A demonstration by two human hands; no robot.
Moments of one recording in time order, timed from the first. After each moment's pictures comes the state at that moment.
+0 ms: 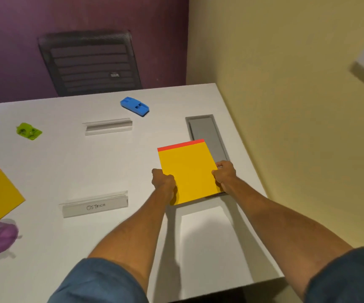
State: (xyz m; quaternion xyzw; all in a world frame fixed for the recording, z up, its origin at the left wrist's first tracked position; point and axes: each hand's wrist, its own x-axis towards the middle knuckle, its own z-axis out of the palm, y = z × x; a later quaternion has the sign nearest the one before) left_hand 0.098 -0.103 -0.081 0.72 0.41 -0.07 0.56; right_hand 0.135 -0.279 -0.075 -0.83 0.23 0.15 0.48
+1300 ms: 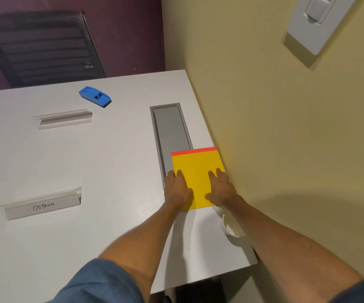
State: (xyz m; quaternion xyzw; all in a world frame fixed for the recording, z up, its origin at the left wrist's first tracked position) left_hand 0.078 -0.263 -0.116 0.94 0.08 -0.16 0.28; right_hand 0.090 -0.414 -0.113 -0.97 -0.02 0.23 0.10
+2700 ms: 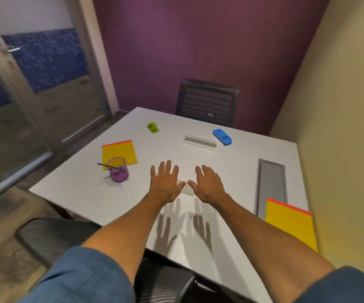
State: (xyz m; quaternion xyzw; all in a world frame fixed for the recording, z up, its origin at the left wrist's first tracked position) left_hand -0.128 0.020 0.056 0.97 0.23 -0.01 0.02; right_hand -0.037 -0.106 0.053 -0.92 -0.37 0.06 0.07
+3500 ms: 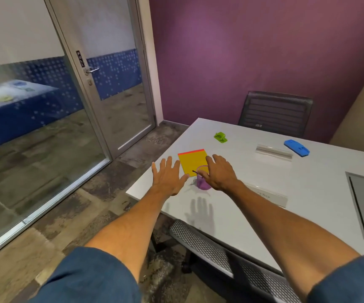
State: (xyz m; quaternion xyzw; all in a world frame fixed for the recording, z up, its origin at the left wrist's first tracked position) left_hand -0.353 0.306 0.103 0.95 0.31 0.01 0.04; right_hand -0.222 0.176 0.109 -0.89 -0.44 0.01 0.10
